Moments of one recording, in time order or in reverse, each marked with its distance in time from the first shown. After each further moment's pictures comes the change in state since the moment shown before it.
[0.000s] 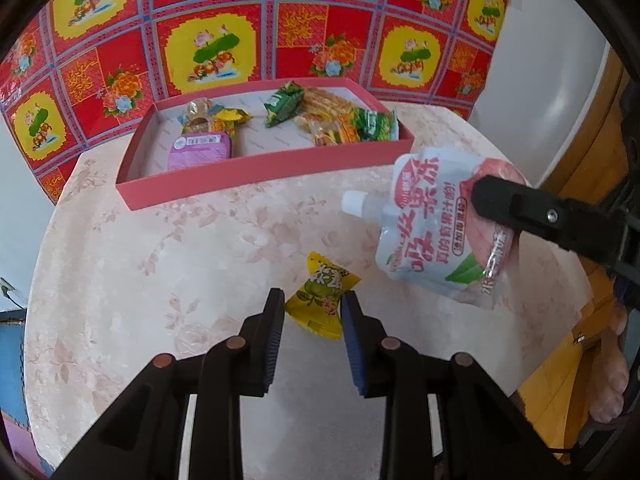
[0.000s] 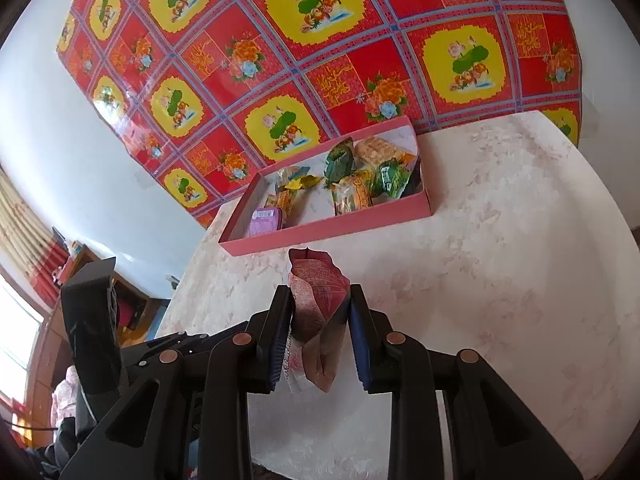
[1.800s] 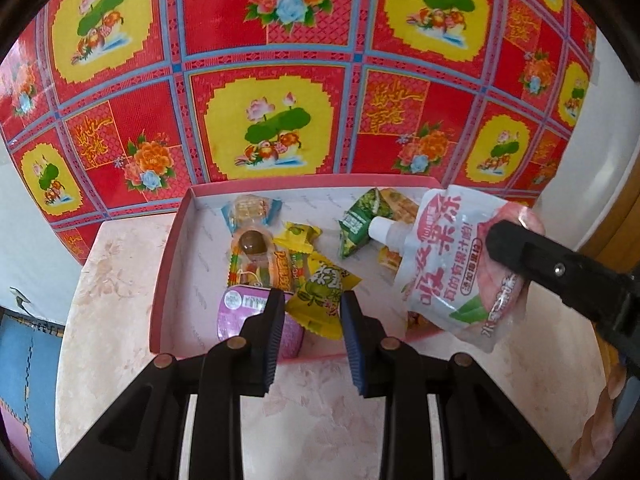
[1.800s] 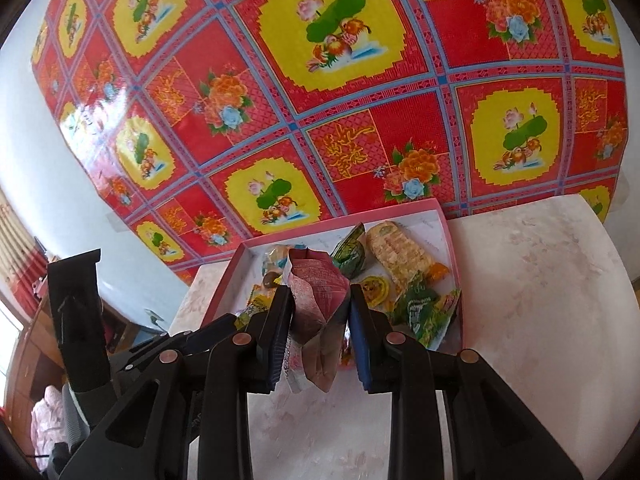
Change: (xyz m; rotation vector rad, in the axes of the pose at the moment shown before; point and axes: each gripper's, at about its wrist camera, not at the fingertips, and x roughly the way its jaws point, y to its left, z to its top) left arm 0.046 0.049 0.109 -0.106 -0.117 0.117; right arm 0.075 0.016 0.100 -0.035 -0.073 -0.057
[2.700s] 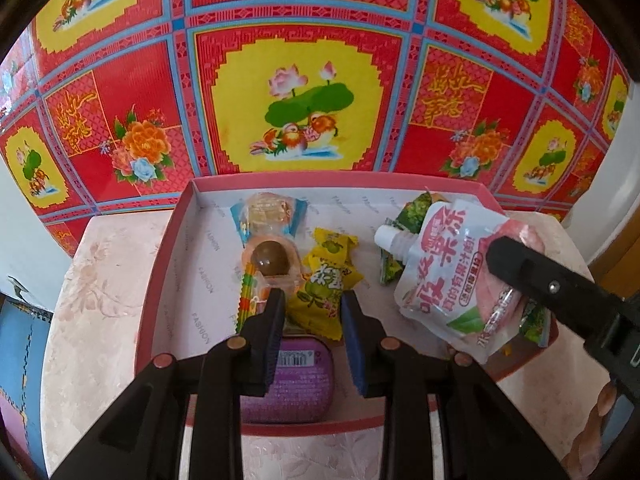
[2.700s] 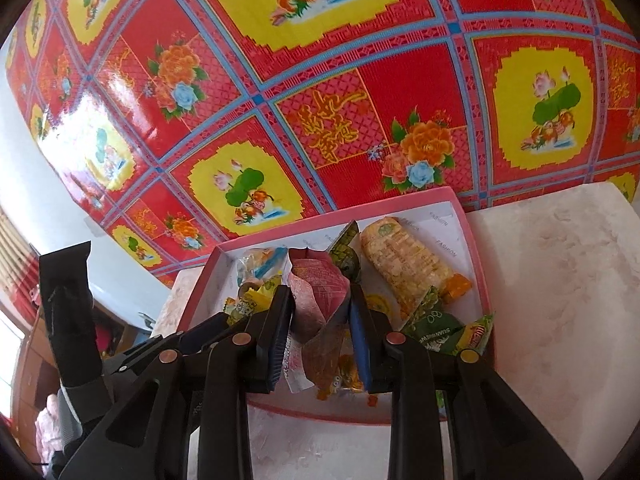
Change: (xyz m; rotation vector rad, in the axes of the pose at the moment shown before) left arm 0.056 0.017 0.014 -0.046 0.034 0.037; right arm 0.058 -0.015 0.007 0.038 0.057 -0.008
